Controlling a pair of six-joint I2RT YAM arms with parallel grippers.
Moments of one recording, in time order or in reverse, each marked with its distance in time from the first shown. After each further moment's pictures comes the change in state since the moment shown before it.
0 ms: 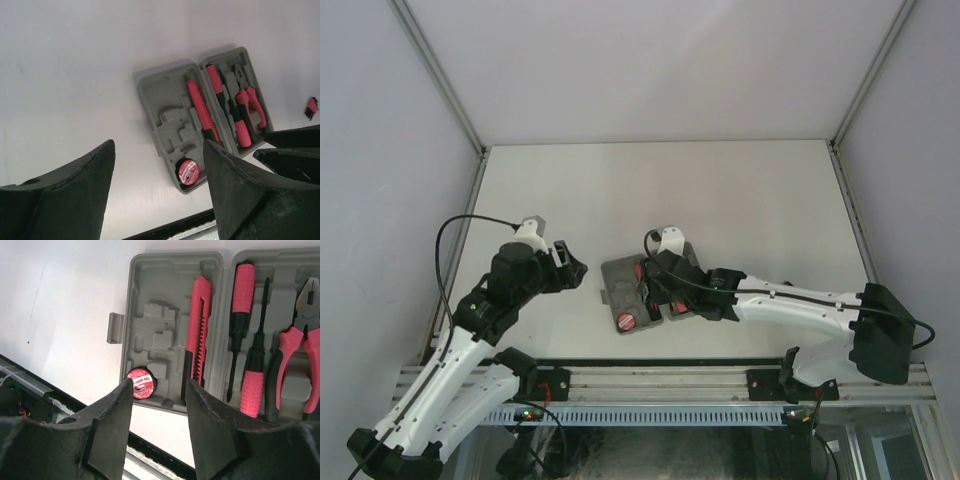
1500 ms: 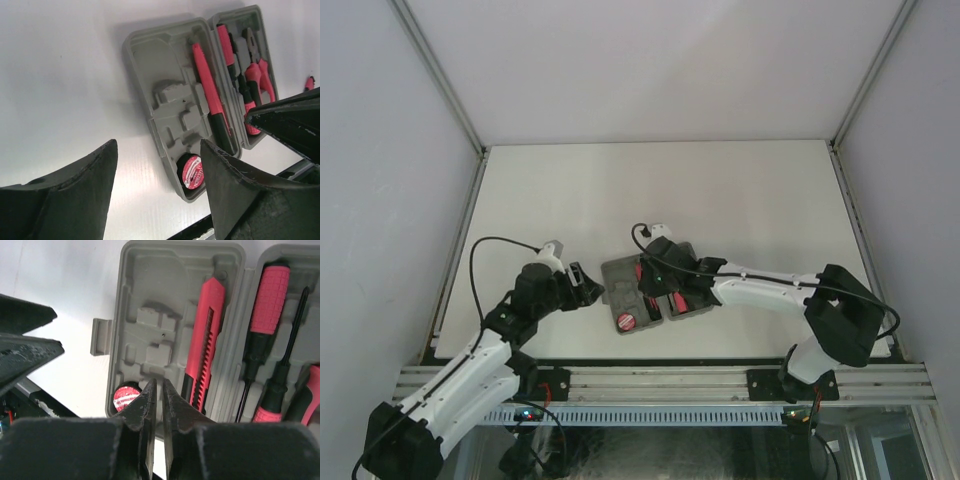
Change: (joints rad) left arm 0.000 0.016 -0.391 0.397 0.159 -0.145; right arm -0.142 0.155 -0.042 0.179 -0.238 -0.082
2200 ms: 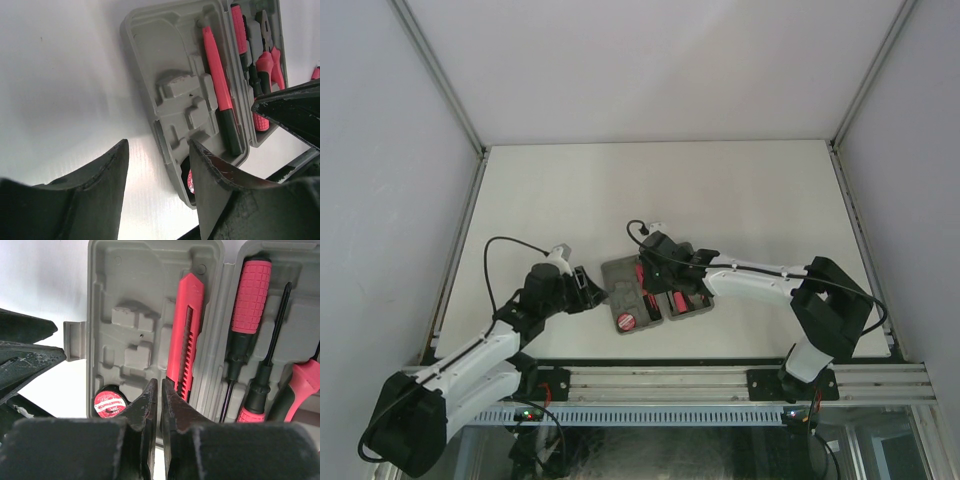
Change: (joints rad) left arm 0.000 0.175 -0.041 0.149 0.056 -0.026; right arm -0.034 0.086 0.085 -0.105 -0.005 -0.022
